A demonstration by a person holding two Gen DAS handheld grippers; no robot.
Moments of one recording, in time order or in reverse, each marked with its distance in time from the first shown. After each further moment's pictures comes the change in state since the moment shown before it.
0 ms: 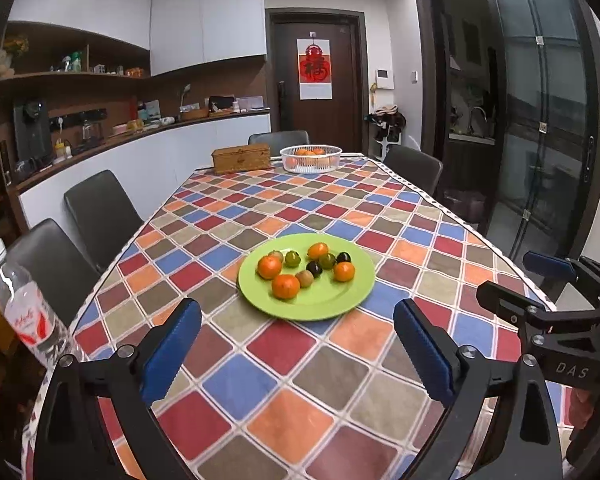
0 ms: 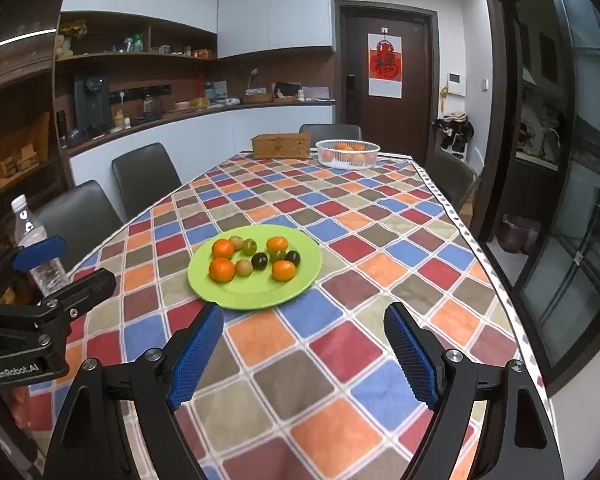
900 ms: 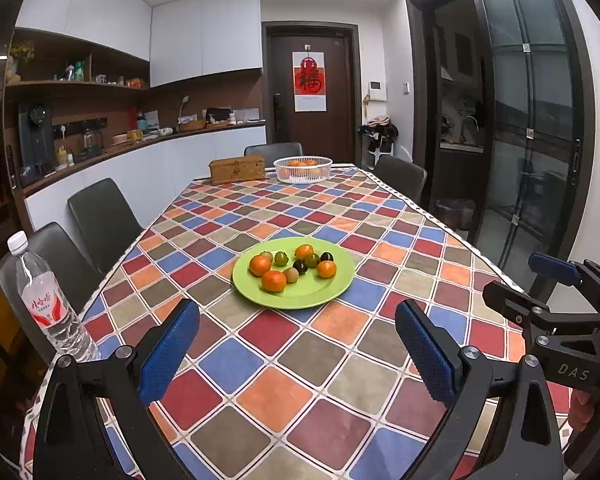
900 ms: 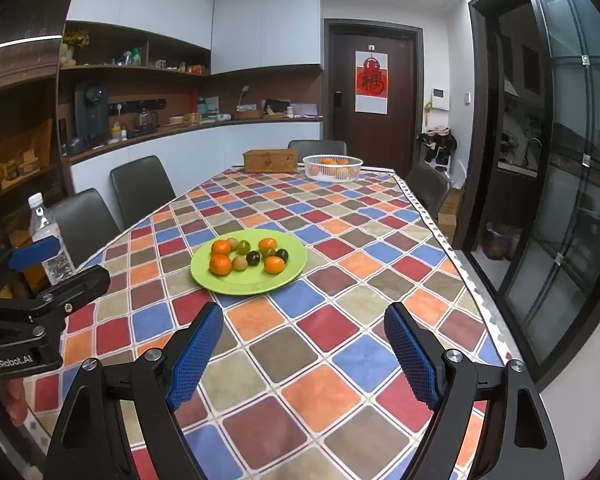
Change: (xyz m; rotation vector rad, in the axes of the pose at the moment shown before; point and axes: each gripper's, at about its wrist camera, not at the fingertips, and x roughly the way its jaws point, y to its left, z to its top) left arm -0.048 -0.016 -0.016 0.002 -0.041 -0.014; right arm -0.061 -0.003 -0.026 0.005 -0.063 -0.045
